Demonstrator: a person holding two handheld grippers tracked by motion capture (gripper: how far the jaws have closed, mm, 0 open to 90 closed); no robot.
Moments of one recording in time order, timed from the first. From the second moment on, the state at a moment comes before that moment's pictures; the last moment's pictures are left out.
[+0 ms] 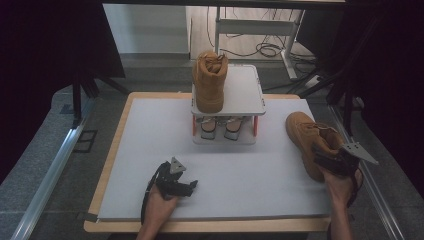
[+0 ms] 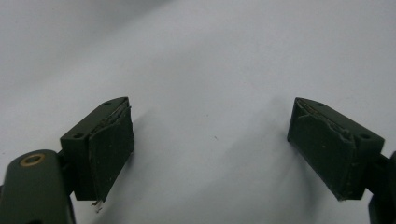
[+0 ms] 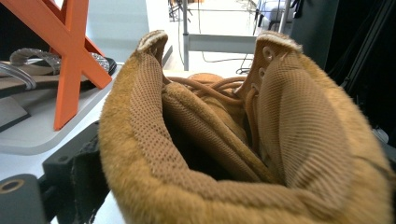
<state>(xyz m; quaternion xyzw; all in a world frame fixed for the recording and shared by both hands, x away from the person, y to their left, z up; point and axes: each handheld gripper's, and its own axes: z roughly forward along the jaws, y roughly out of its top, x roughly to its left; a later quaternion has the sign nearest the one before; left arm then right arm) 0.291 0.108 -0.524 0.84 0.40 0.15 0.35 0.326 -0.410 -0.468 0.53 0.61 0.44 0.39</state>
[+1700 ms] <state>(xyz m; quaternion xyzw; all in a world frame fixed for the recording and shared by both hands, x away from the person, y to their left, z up) 0.291 0.108 -0.524 0.84 0.40 0.15 0.35 0.310 -0.378 -0.426 0.49 0.61 0.46 0.41</state>
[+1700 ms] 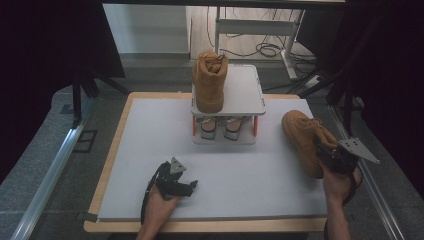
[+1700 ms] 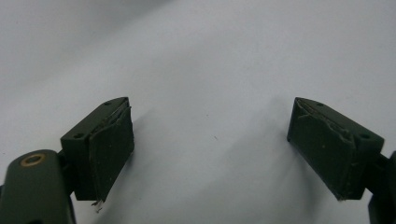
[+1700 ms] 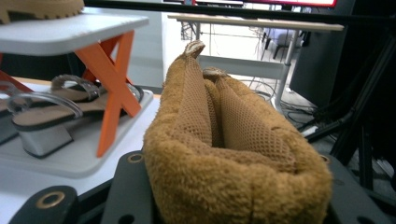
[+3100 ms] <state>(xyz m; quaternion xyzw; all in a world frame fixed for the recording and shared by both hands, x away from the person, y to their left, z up) 0.291 0.108 -0.524 0.84 0.40 0.15 0.35 0.331 -0.332 -0.339 0.43 0.60 0.51 0.44</state>
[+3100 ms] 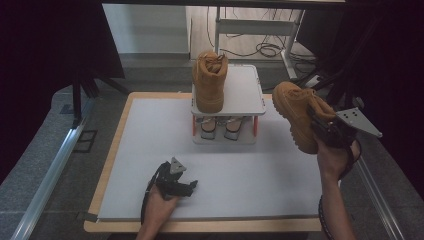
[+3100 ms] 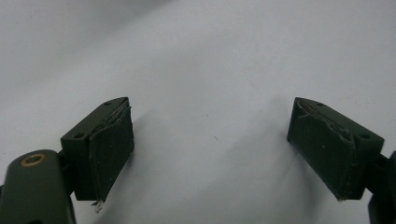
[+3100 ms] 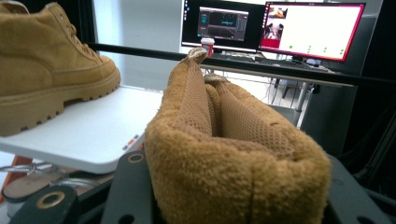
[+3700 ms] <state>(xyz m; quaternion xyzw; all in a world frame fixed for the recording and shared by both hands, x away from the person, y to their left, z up) 0.291 0.108 -0.524 0.84 0.39 0.15 0.35 0.346 -0.309 -0.312 0.42 0.60 0.53 0.44</state>
